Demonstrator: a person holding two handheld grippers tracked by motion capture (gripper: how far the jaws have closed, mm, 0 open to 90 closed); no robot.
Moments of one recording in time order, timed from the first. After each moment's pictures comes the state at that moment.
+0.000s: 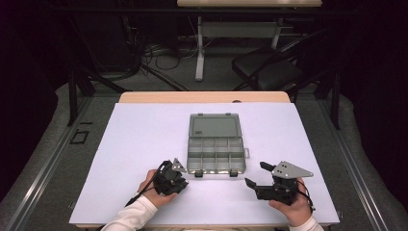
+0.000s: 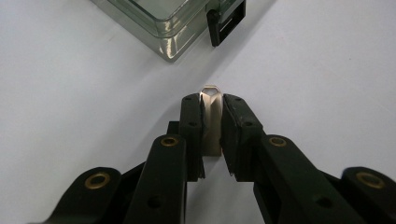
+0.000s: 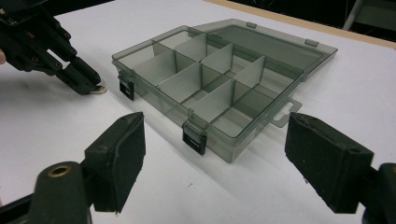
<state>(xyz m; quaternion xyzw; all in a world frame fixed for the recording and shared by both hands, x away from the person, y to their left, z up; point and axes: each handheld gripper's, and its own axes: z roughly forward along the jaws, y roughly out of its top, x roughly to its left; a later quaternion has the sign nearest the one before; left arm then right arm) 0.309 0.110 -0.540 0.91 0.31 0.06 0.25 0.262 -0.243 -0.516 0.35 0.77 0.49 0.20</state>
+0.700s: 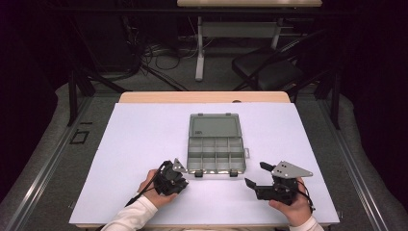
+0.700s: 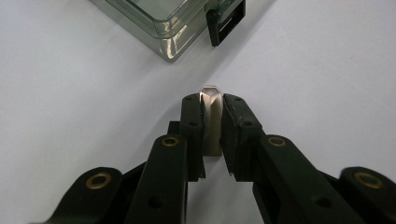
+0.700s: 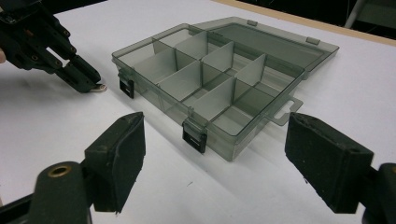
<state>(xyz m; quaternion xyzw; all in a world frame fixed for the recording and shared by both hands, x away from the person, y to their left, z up) 0.308 0.109 -0.540 0.92 0.31 0.07 0.25 0.263 -0.243 -0.517 0.35 0.77 0.49 0.20</state>
